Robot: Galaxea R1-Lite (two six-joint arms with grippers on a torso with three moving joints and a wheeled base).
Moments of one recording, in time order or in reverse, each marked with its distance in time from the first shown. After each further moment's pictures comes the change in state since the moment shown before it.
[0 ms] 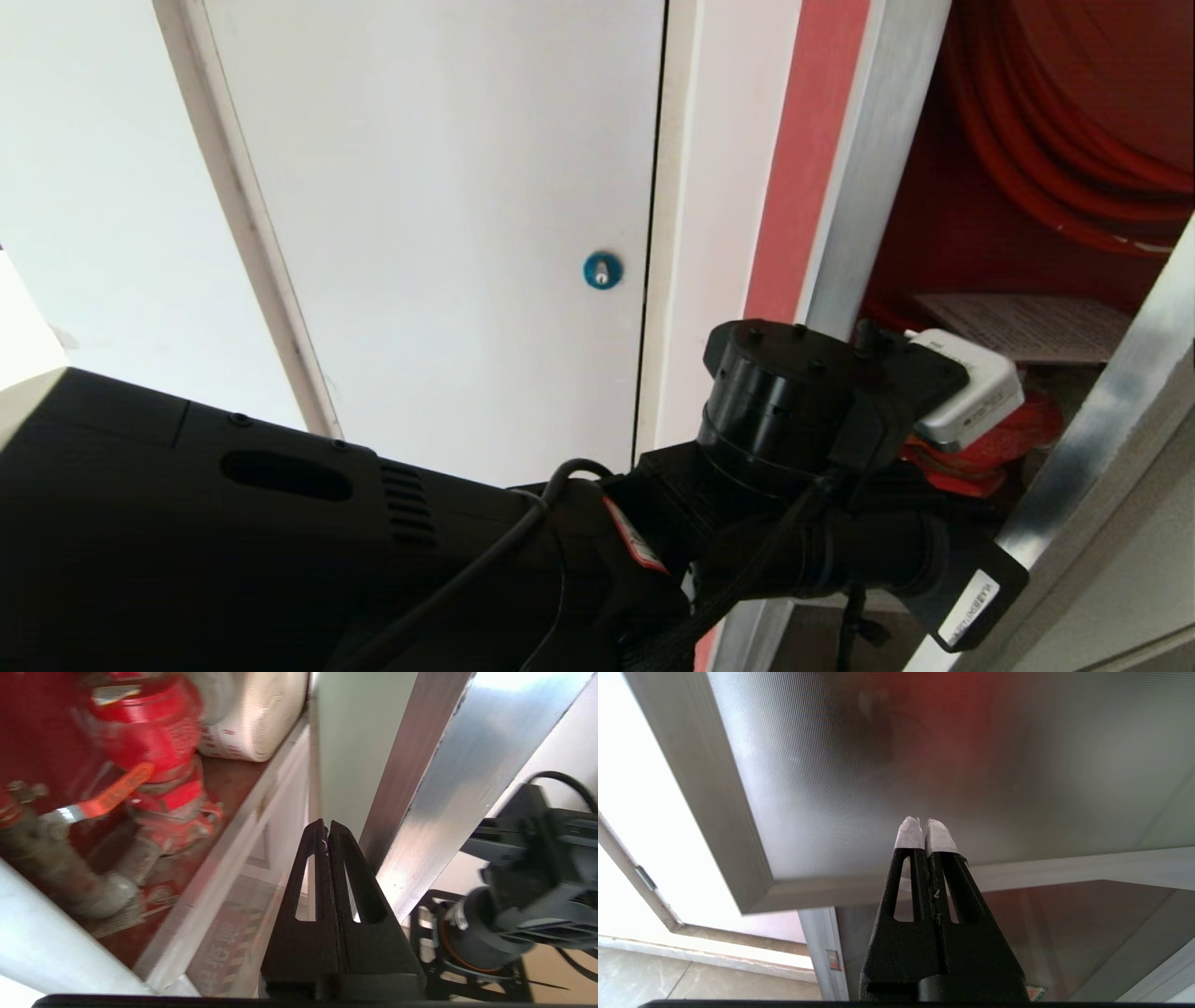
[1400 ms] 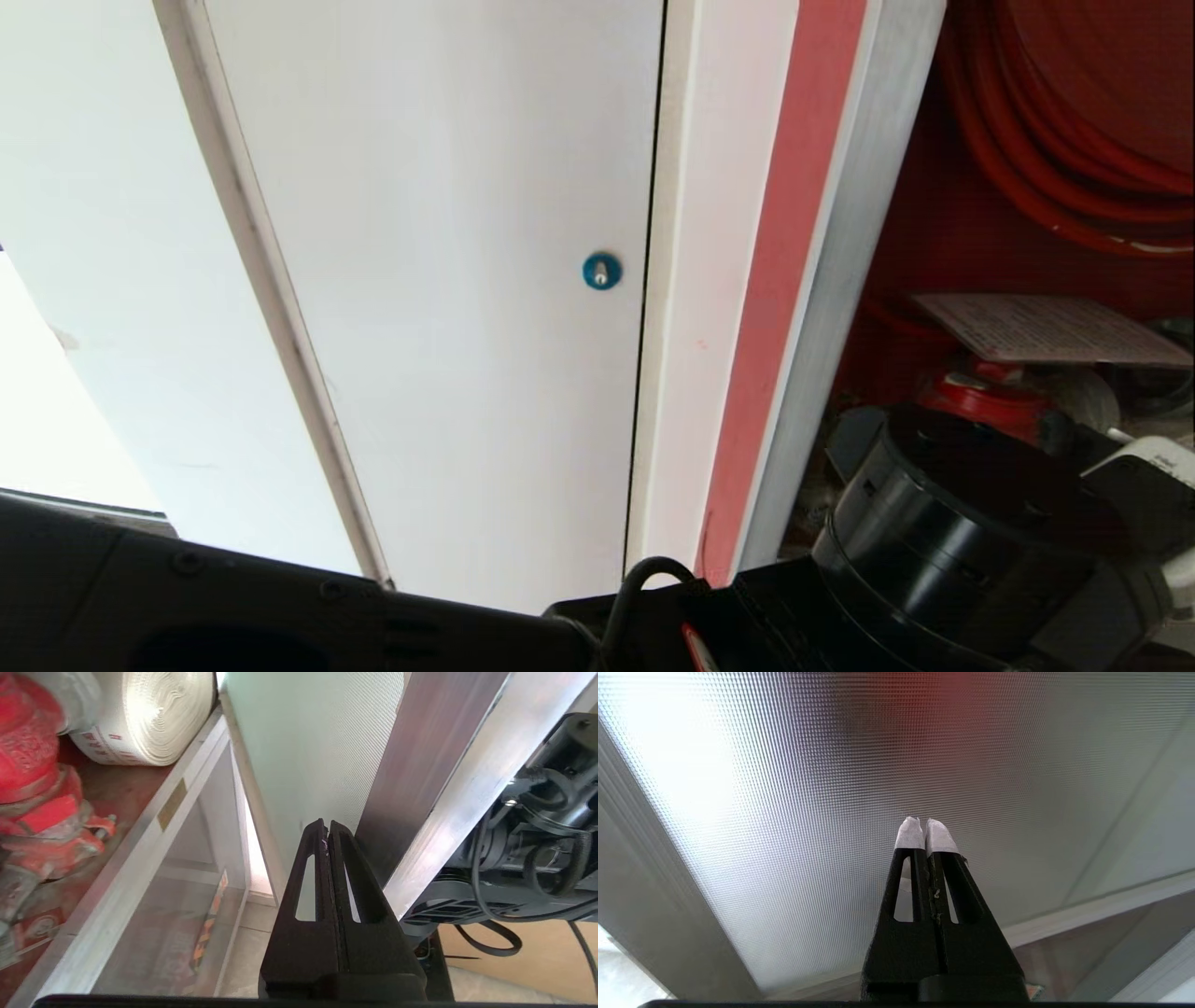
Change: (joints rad) left arm -0.157 -0.008 0.013 0.001 0.004 -0.010; right arm 0.000 0.000 0.000 0.000 0.000 0.000
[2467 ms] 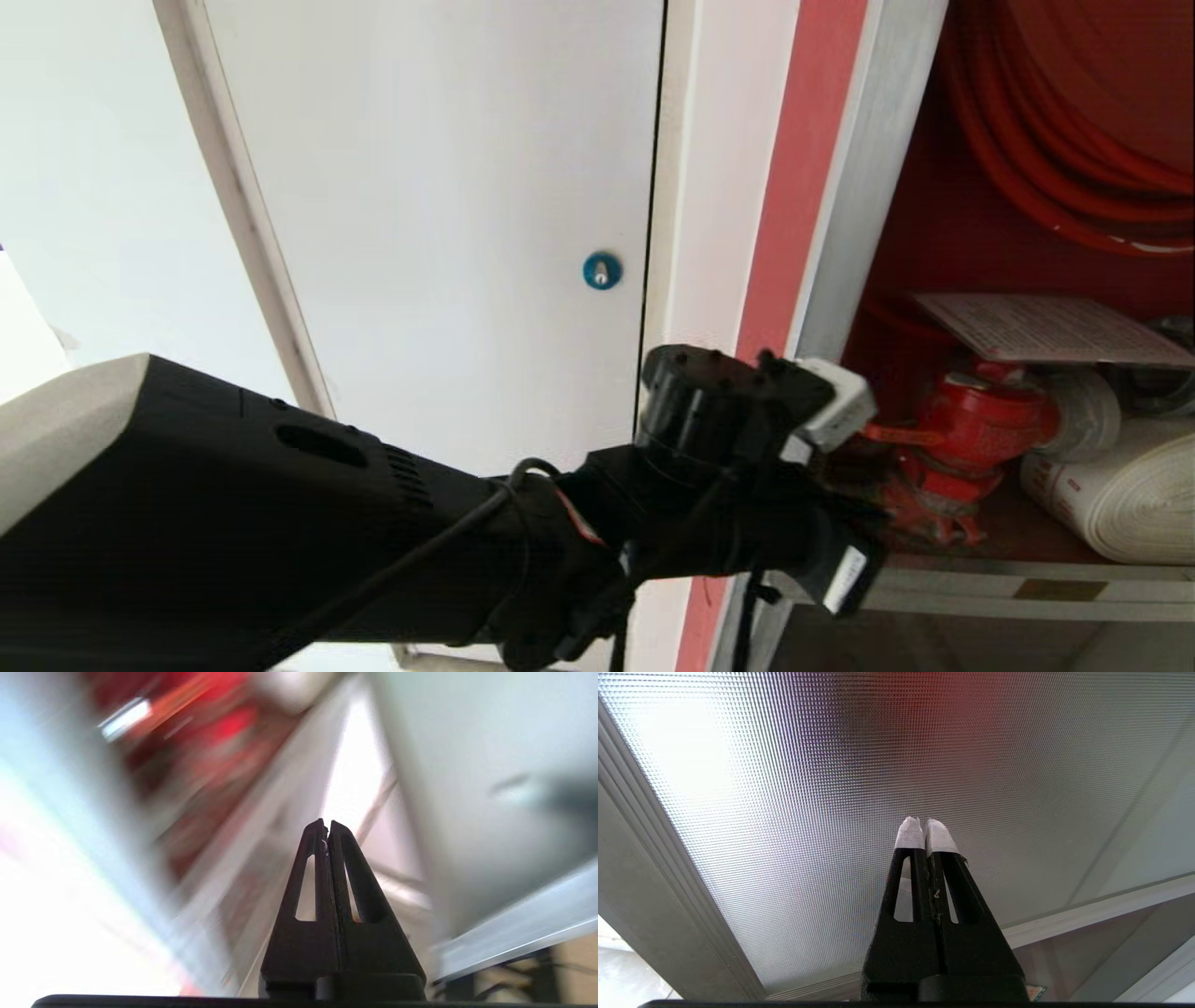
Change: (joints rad) left arm 0.278 0.008 0.111 -0.003 -0.003 -0.018; right arm 0.000 0.000 0.000 0.000 0.000 0.000
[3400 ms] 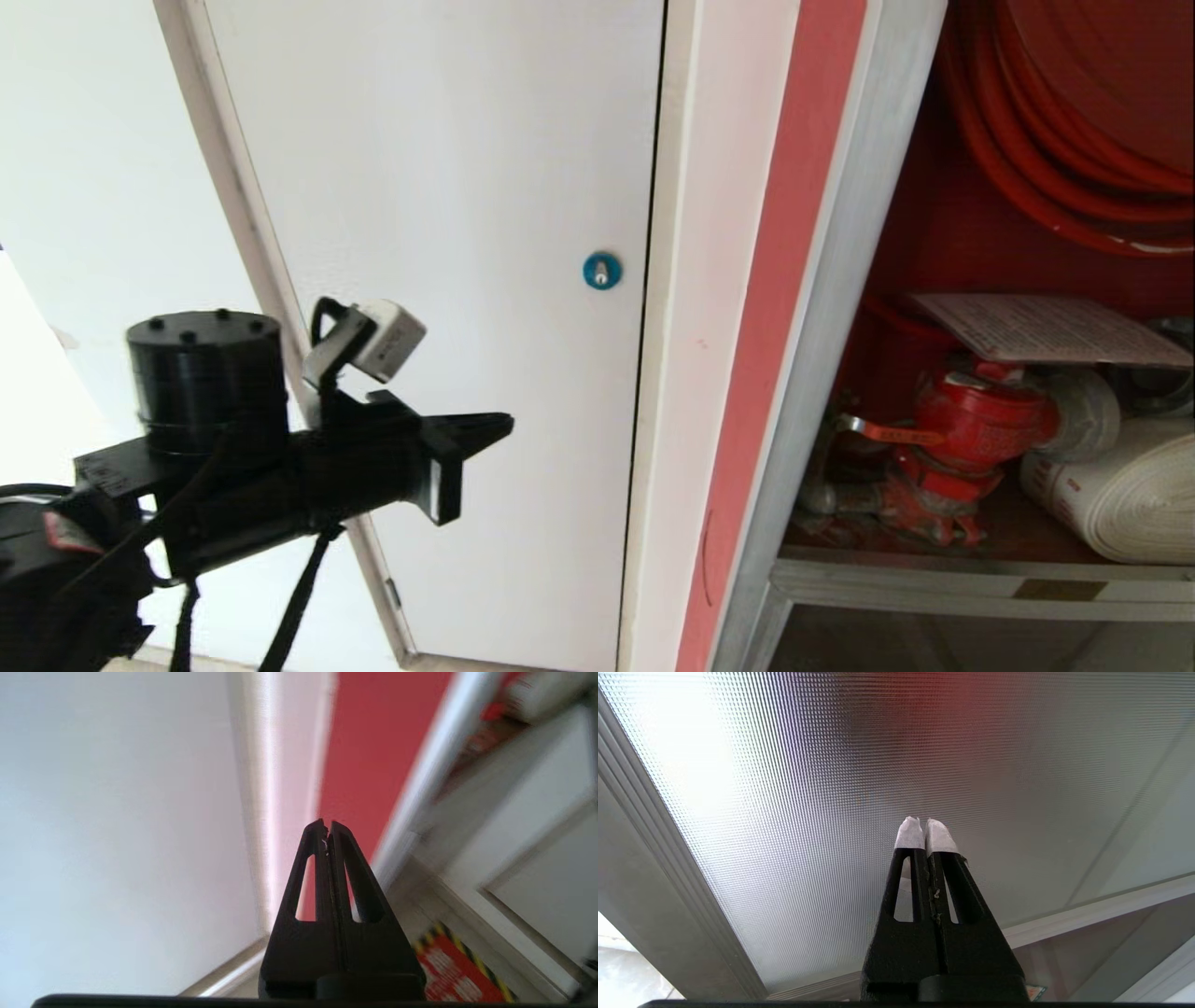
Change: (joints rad) left arm 0.534 -0.535 0.645 -0.153 0.006 0.054; right arm 0.000 0.000 0.000 0.000 0.000 0.000
